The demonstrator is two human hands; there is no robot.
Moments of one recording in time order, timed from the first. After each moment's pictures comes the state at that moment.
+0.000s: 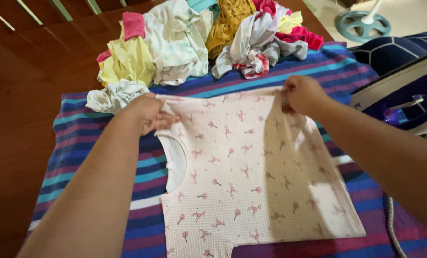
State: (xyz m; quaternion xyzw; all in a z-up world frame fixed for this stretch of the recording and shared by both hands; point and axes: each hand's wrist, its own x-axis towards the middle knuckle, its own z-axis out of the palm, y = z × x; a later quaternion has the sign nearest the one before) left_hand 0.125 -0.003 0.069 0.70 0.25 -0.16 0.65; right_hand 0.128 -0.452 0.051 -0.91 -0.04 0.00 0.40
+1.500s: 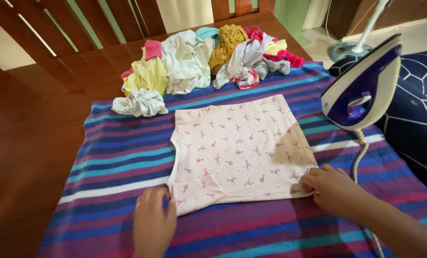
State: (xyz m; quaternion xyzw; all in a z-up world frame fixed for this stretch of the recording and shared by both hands) left_hand -0.233 -0.066 0.054 0.96 0.04 0.20 0.20; right_hand -0.159 -0.500 0.068 -0.97 -0.20 0.11 0.06
